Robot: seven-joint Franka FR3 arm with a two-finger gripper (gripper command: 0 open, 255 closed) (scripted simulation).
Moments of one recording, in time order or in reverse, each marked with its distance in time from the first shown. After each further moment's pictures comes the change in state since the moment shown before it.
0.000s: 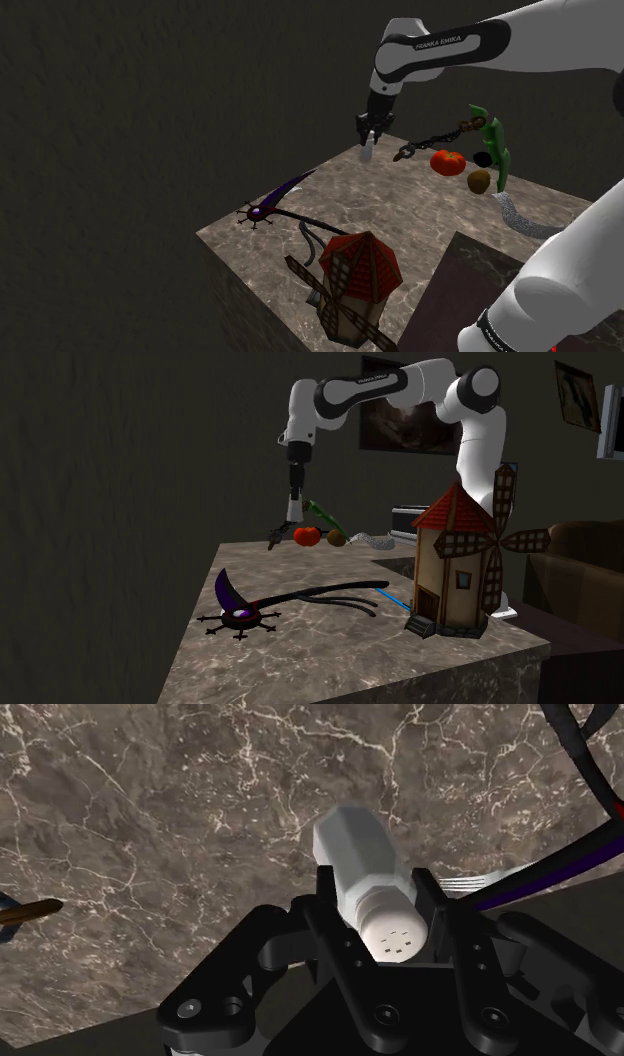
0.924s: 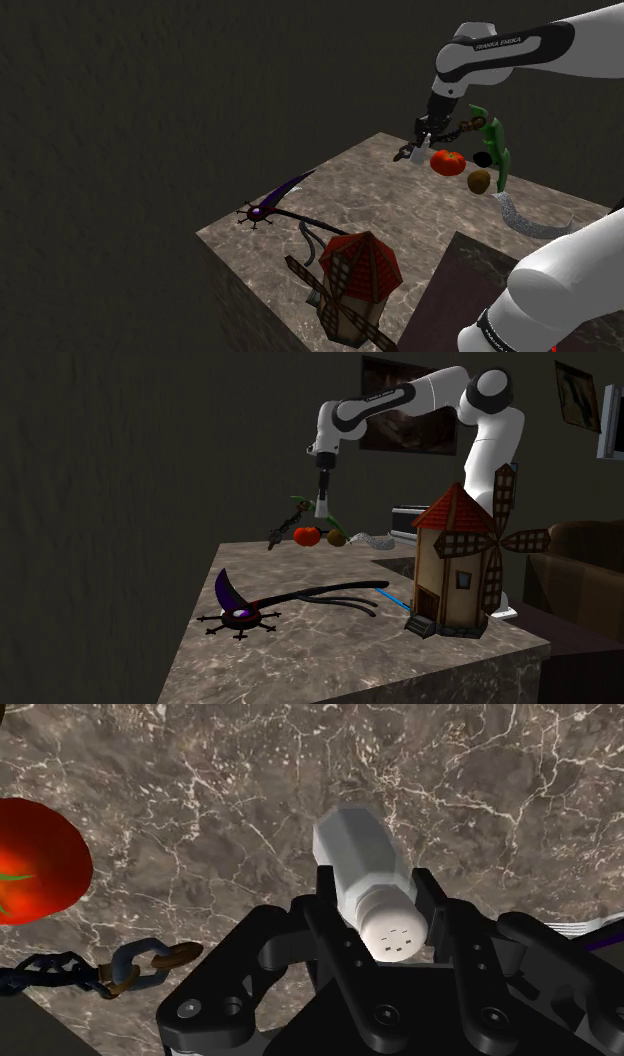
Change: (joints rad) arm -0.136 -0.183 -0.198 -0.172 -0.047 -0.018 -0.310
